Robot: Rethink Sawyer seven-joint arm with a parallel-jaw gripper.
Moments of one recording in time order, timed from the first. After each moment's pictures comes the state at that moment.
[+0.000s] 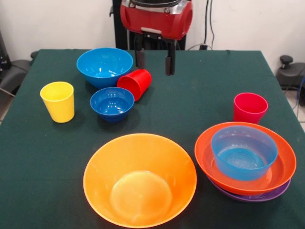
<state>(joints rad) -0.29 -0.70 0.04 1.42 0.04 0.79 1.95</state>
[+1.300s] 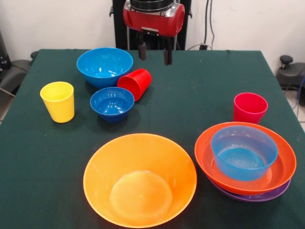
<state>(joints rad) -0.38 -0.76 0.12 1.66 -0.01 0.73 1.95</state>
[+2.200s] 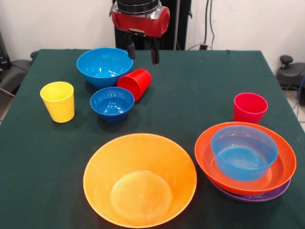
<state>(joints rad) -0.47 -0.77 0.17 1.73 -0.07 0.69 1.95</state>
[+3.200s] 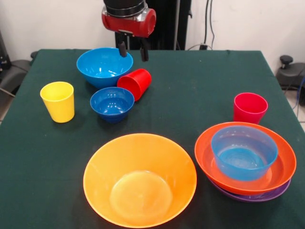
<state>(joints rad) -0.58 -0.77 0.23 1.81 -0.14 0.67 1.95</state>
